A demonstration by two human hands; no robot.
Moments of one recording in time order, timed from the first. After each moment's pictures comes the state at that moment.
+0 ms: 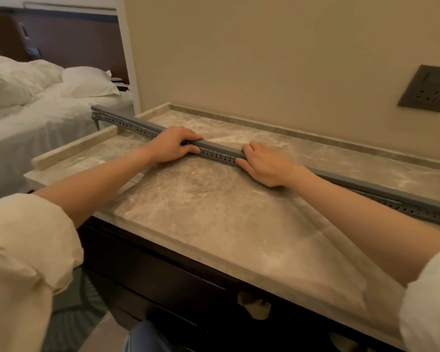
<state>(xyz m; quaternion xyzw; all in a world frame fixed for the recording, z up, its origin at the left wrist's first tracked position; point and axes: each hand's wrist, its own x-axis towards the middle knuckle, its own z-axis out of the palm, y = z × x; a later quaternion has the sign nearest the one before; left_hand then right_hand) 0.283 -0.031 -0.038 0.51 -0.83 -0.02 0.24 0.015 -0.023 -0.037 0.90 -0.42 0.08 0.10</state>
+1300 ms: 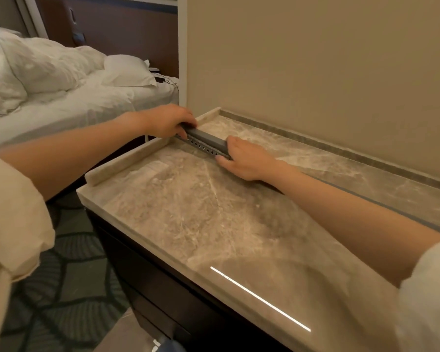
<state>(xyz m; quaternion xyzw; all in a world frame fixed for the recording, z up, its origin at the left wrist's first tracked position) 0.449 -0.087 0.004 0.56 -0.82 0.02 0.08 0.202 -0.074 -0.020 0.92 -0.39 0.09 0.01</state>
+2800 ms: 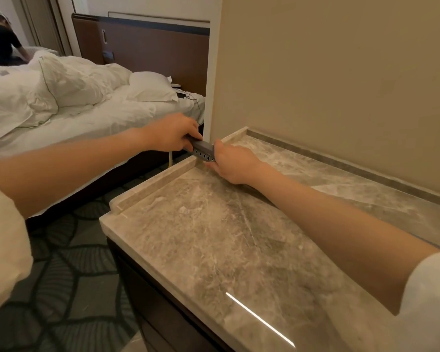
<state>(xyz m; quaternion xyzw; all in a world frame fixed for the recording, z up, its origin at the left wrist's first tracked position) 0.503 -0.088 0.006 0.56 -0.81 0.08 0.12 0.308 -0.110 -0.019 0.93 -0.36 0.08 0.06</state>
